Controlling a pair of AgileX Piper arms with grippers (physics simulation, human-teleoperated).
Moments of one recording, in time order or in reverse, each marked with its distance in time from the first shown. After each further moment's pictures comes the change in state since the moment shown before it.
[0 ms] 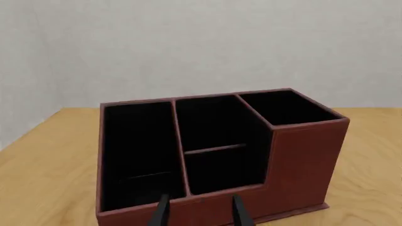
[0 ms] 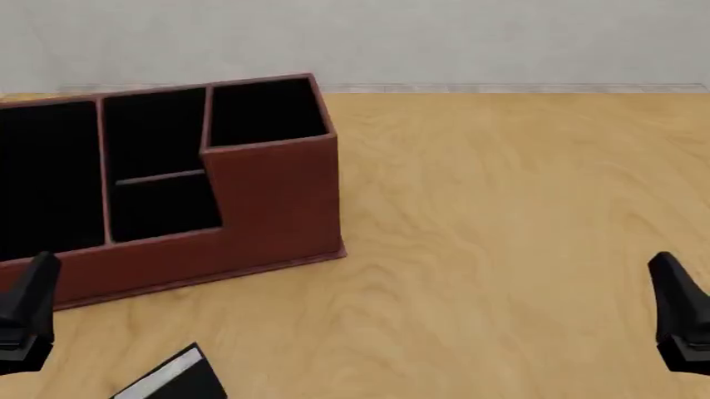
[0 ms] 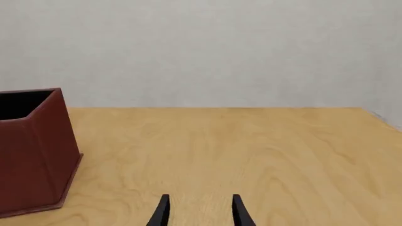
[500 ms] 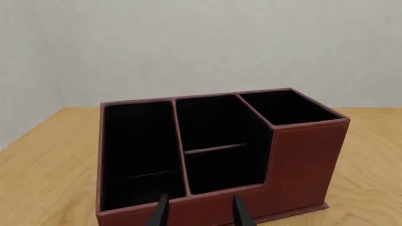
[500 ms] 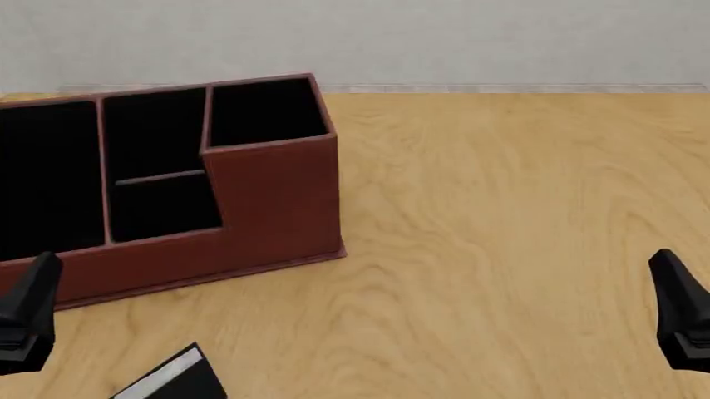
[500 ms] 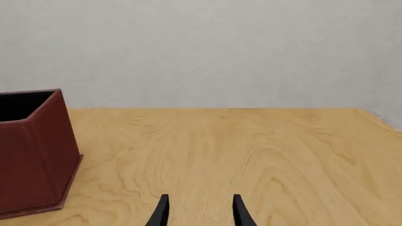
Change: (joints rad) left arm 0.001 -0.001 0.002 0.000 -0.002; right arm 0.000 0.011 -0.012 0.002 0.000
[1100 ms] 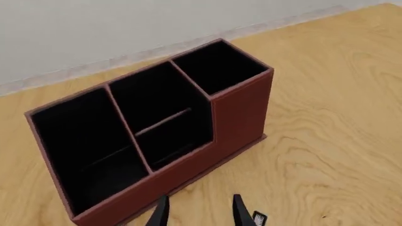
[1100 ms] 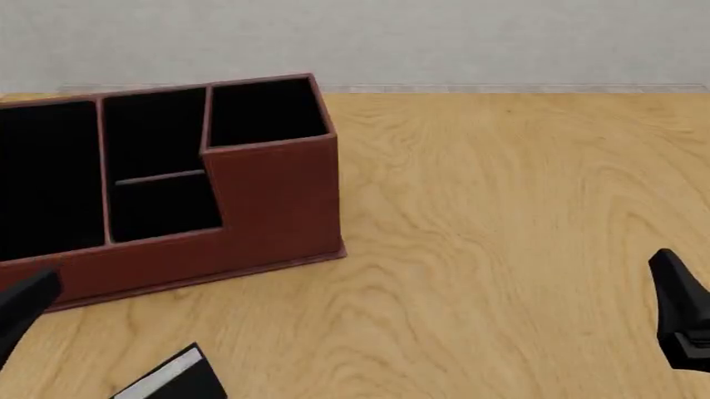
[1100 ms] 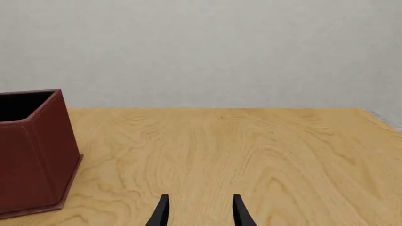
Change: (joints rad) left arm -0.297 0.124 -0.456 0.675 0.093; right arm 0.000 0.001 -0.001 0.000 0.000
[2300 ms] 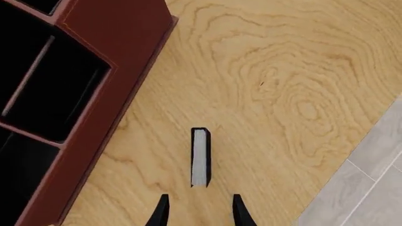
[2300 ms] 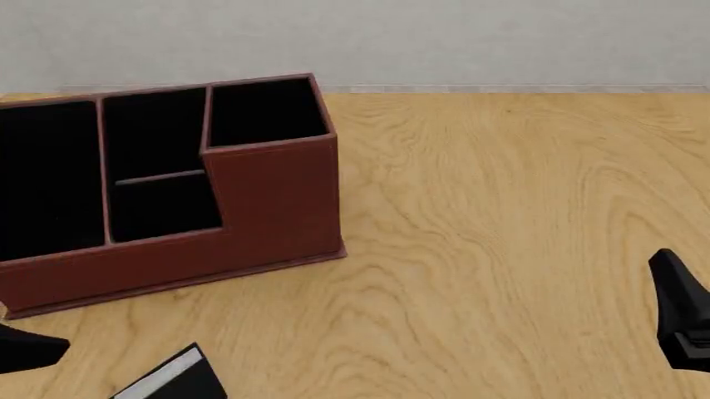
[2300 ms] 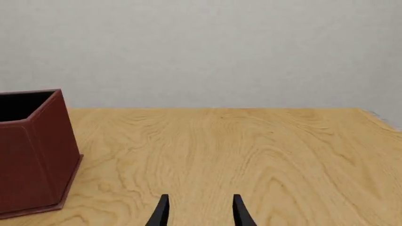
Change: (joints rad) left arm -0.413 0.247 -0.112 0.480 0.082; right arm 0.000 0.000 0.000 0.000 0.000
